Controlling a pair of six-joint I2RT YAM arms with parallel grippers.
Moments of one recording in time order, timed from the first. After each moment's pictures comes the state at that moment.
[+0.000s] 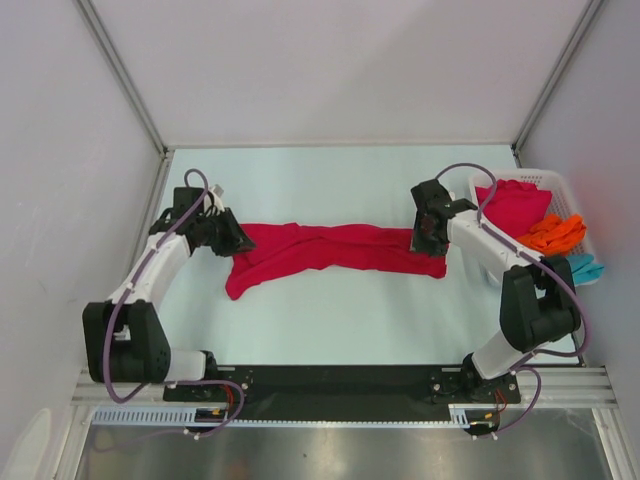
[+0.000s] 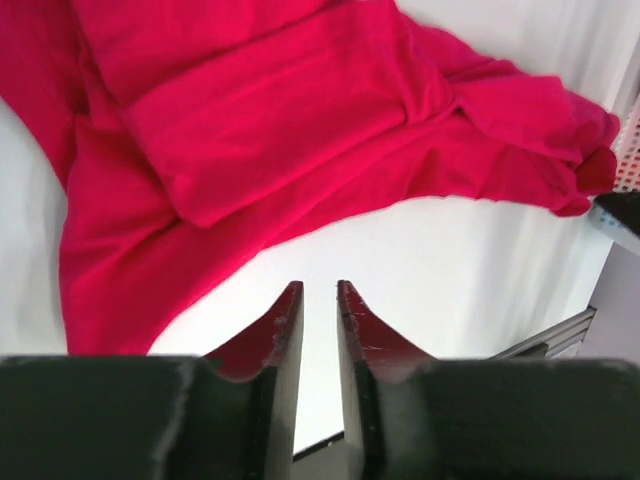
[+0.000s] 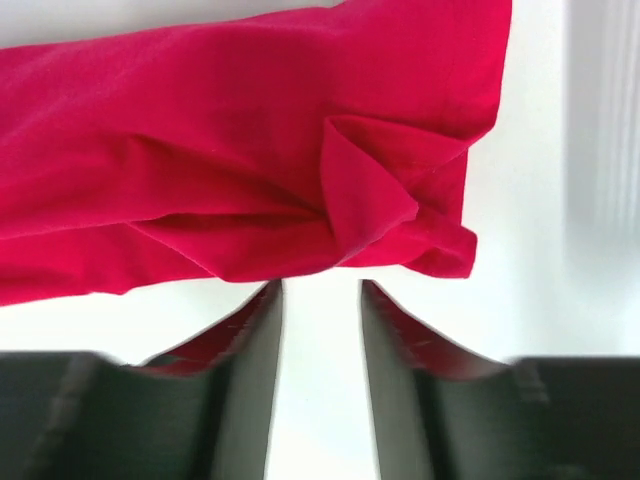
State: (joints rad) left arm -0.01 1.33 0.94 -0.58 0.46 -0.44; right arm 0.34 1.59 1.14 -0.72 0.22 0.53
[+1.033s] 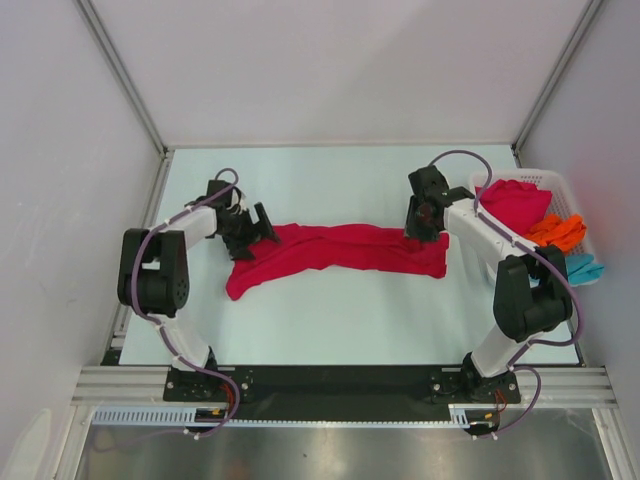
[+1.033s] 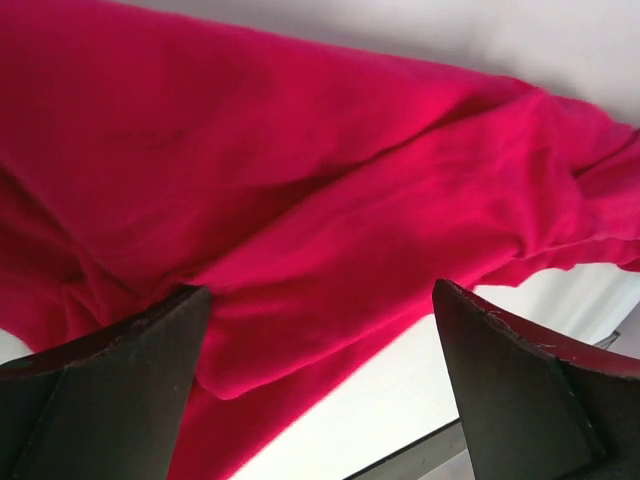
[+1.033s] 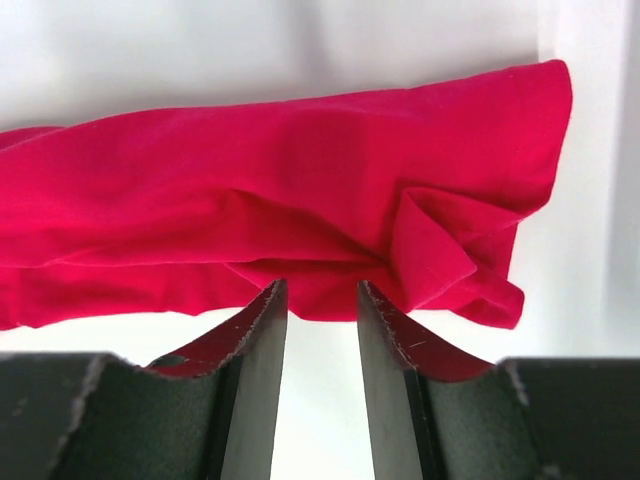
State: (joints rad) left arm -0.07 1.80 1.12 -0.49 0.42 -0.49; right arm 0.33 1.66 1.26 -0.70 0.16 0.50
